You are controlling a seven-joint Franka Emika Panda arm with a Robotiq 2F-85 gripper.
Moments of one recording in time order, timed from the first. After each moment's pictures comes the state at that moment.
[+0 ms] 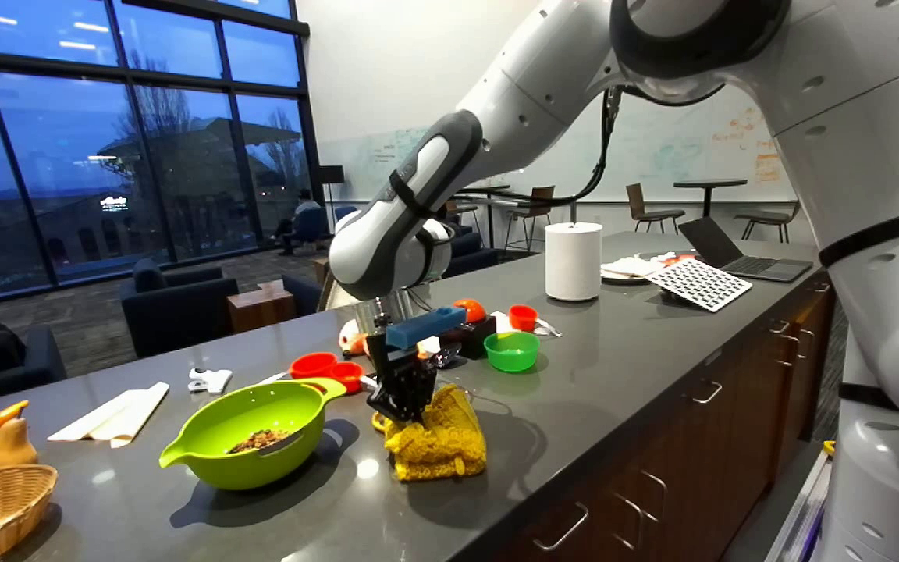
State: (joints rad) arm 0.16 0.41 0.16 -1.94 0.03 2.07 0.11
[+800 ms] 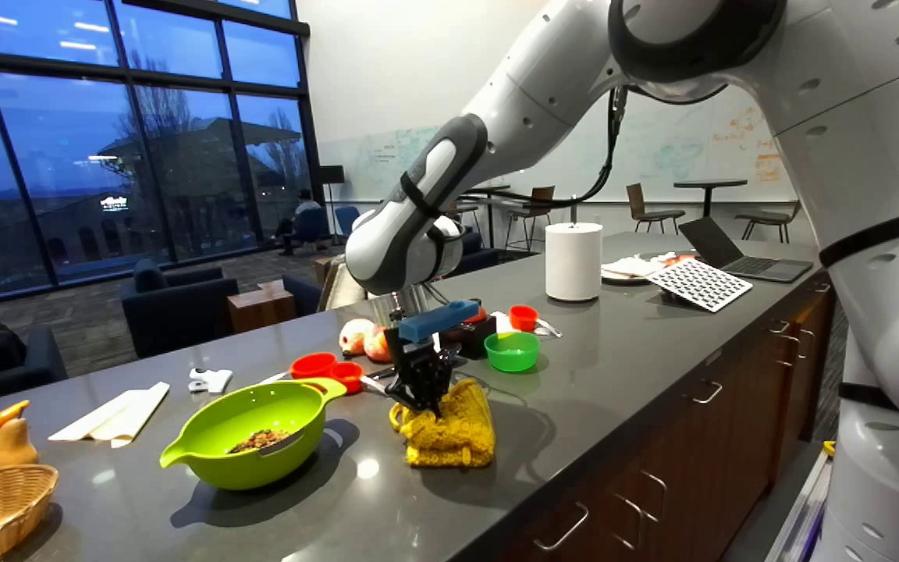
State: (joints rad) arm 0.16 0.41 0.10 -1.94 0.02 2.05 0.15
